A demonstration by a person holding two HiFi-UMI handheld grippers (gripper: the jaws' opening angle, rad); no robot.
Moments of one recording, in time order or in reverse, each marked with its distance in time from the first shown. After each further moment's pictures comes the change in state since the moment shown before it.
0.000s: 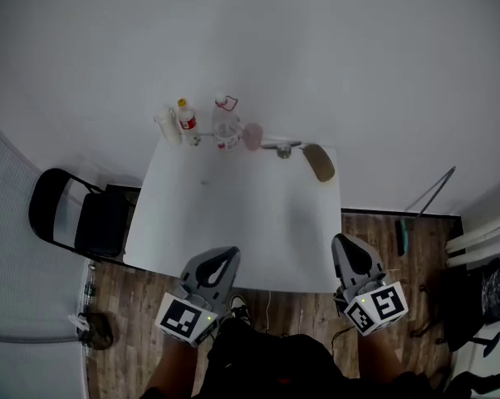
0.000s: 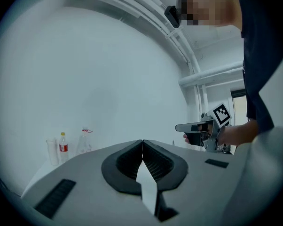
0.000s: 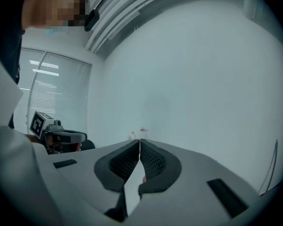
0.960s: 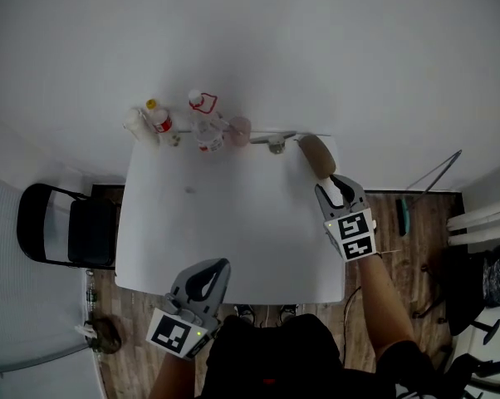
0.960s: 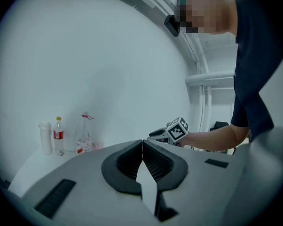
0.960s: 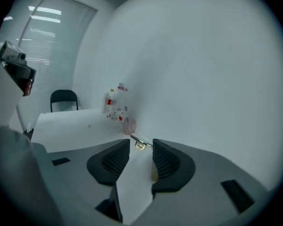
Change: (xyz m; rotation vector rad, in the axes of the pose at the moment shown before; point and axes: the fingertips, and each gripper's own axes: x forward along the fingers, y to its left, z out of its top) left arm 0.071 0.065 -0.032 -0.128 0.070 -0.036; right arm 0.197 -0.150 -0.108 -0.341 0.409 -0.098
